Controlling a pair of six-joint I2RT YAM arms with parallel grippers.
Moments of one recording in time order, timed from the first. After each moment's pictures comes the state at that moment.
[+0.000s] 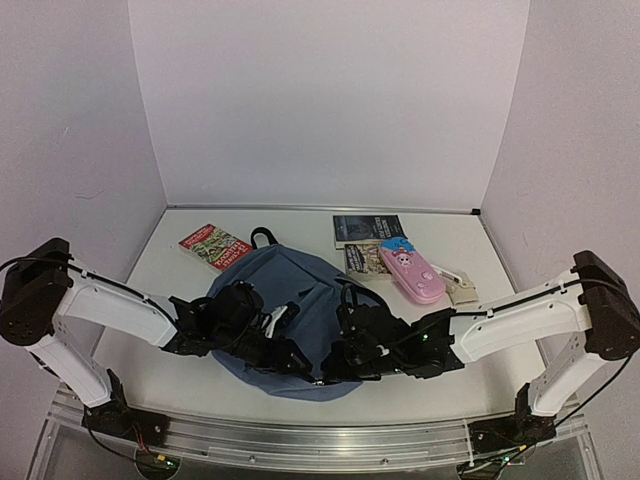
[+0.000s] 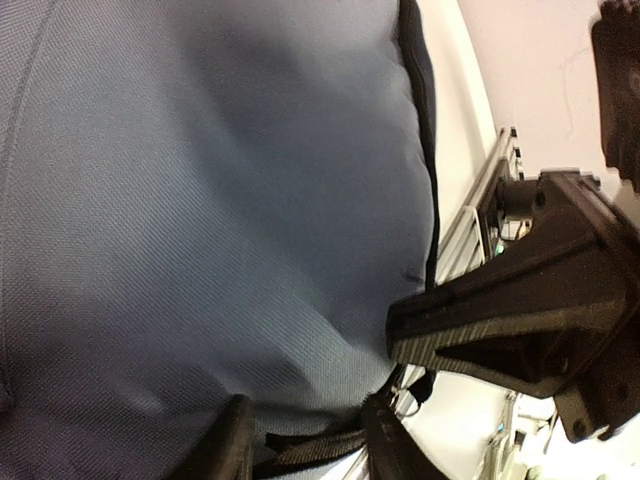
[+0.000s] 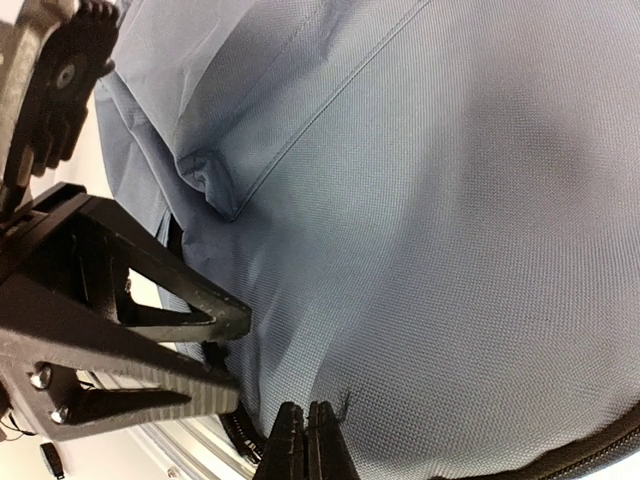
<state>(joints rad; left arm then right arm) -1.06 1.55 0.66 0.19 0.42 -0.85 1.26 1.62 0.89 -0.10 0.13 1.07</state>
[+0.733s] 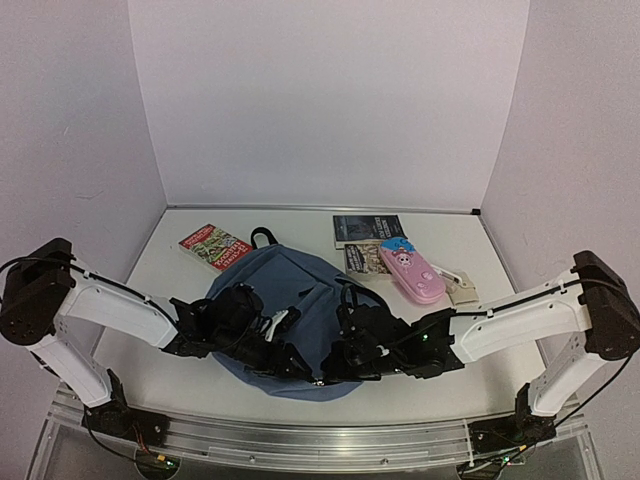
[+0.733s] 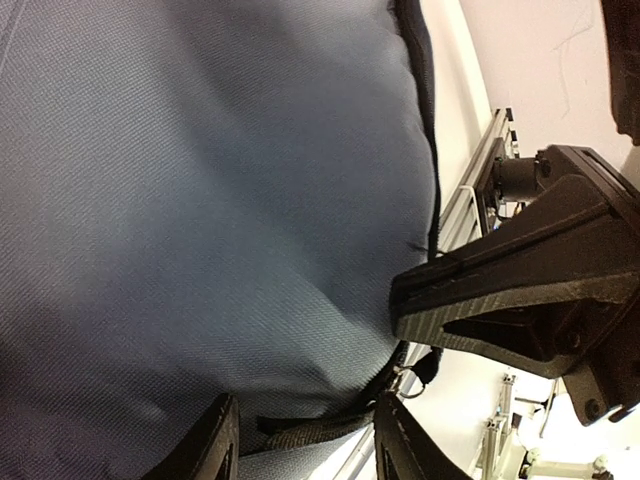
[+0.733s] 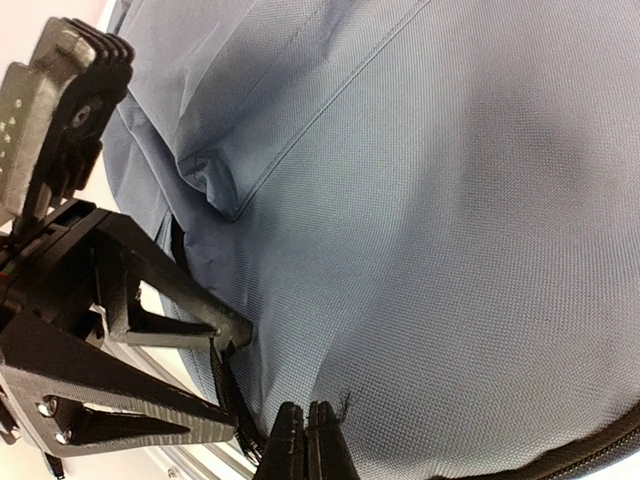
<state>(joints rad) -1.06 1.56 0.65 0.19 0.46 -0.83 1.26 1.62 0.89 -0.10 0.13 1.07</state>
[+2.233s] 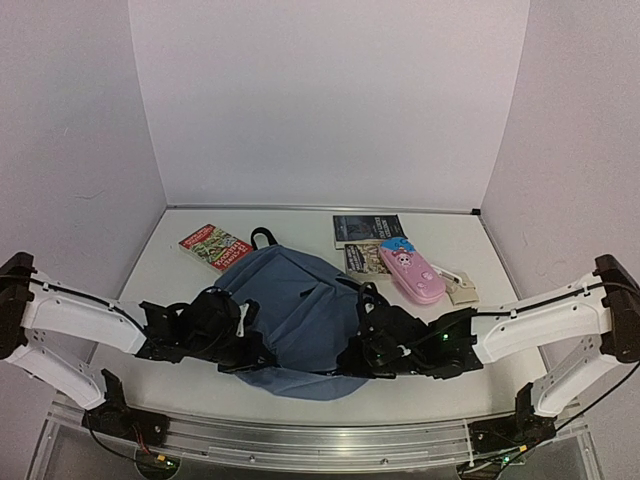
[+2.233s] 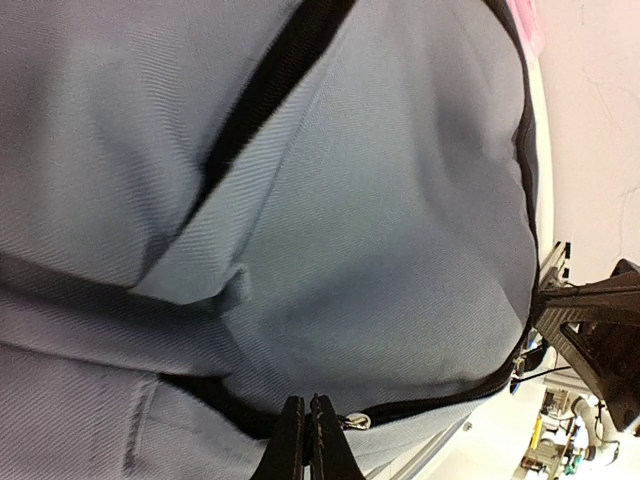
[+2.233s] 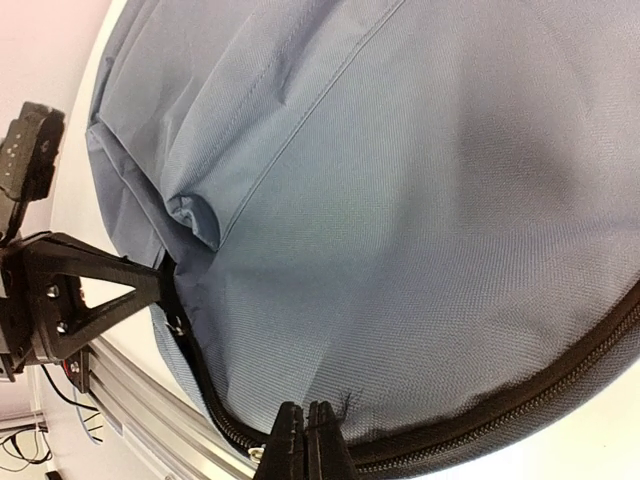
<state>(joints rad) -1.07 1.35 0.54 0.02 0.12 -1.05 1.26 1.50 0.82 -0.15 0.23 1.12</state>
